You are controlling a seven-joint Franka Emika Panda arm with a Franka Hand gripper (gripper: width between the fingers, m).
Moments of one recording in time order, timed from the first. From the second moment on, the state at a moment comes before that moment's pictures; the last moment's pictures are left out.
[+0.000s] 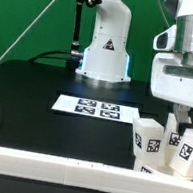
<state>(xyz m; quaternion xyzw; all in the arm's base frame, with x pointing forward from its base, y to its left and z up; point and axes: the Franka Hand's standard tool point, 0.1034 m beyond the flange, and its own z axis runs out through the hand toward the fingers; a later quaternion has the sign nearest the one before) 0.638 0.104 0.081 -0.81 0.58 -0.04 0.08</state>
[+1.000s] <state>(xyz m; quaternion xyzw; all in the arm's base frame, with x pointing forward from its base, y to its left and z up) 0.638 0.105 0.082 -0.46 0.87 -0.02 0.17</state>
